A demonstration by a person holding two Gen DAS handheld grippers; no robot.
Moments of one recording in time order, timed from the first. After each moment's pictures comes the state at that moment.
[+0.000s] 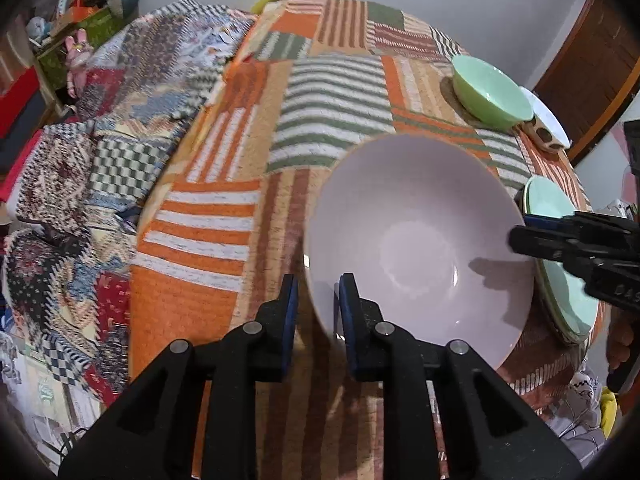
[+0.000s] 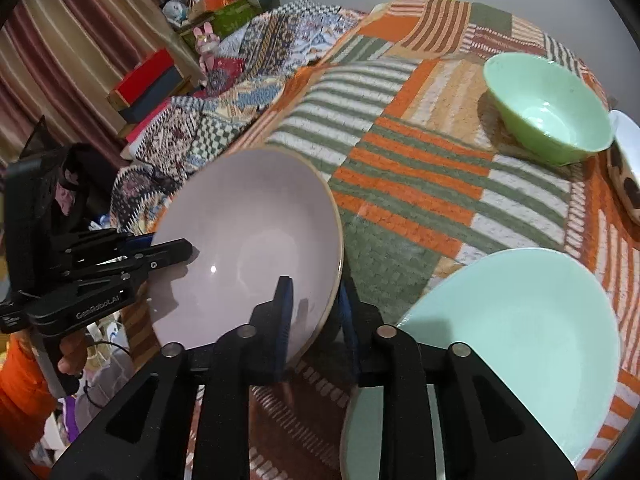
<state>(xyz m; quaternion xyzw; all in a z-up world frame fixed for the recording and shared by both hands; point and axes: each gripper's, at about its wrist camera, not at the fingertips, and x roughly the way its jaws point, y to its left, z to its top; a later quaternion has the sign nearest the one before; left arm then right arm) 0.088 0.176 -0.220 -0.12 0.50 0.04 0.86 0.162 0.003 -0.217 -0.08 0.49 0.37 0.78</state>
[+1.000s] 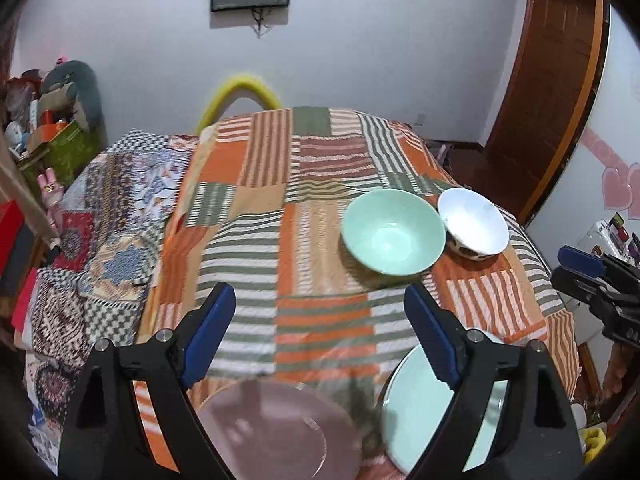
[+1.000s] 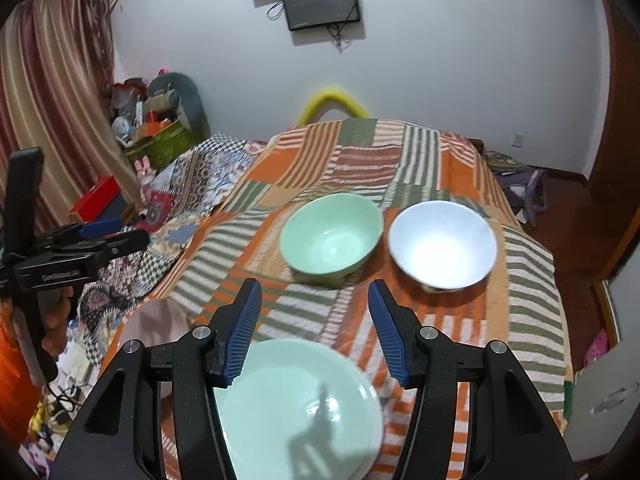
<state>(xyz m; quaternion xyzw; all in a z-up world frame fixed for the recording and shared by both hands) 0.210 0.068 -0.077 -0.04 0.39 0.00 0.92 0.201 -0.159 -0.103 -0.01 0.34 0.26 0.90</state>
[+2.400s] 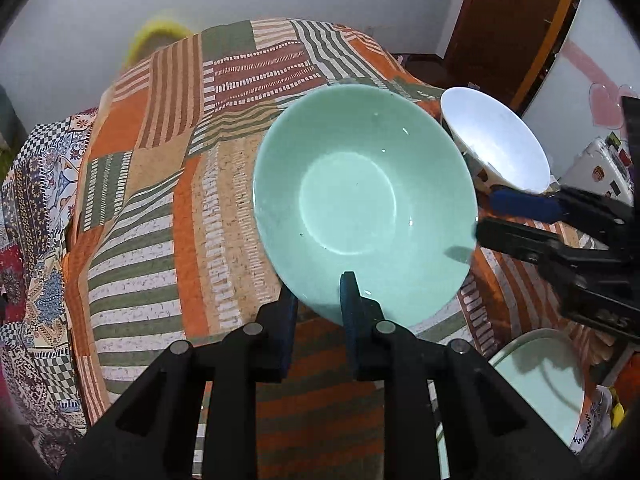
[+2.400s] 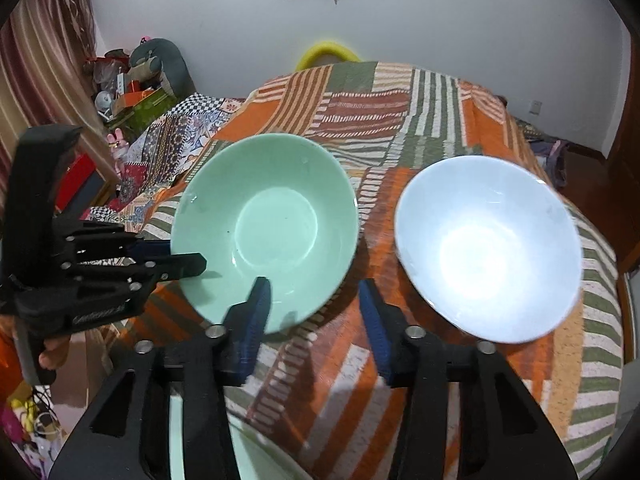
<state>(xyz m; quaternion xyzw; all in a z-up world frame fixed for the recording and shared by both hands) 0.333 0.030 -0.196 0.02 0.50 -0.11 0.86 0.299 -0.126 -0.190 -0.02 0.41 0.27 0.87</state>
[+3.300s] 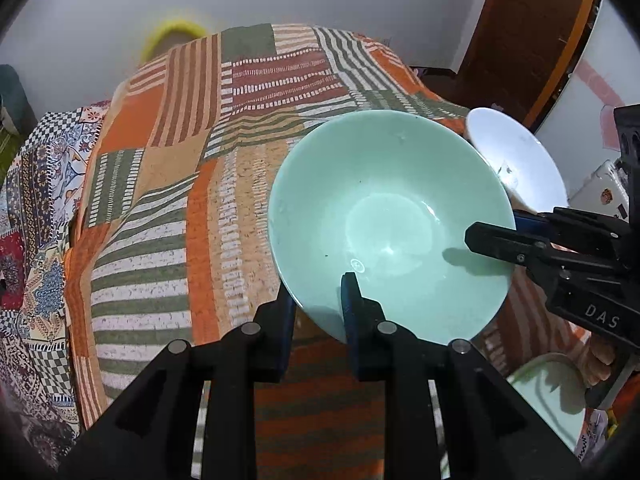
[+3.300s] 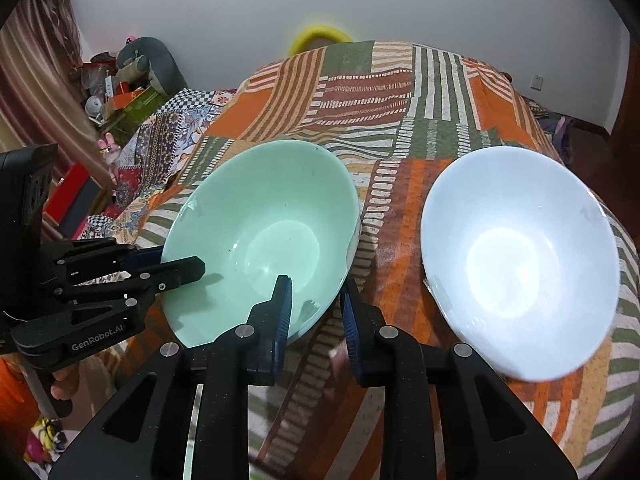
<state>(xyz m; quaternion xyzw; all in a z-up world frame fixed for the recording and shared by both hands) 0.337 0.041 -0.196 0.00 0.49 -0.08 0.87 0.313 -0.113 -0.193 0.00 0.44 0.26 0.86</state>
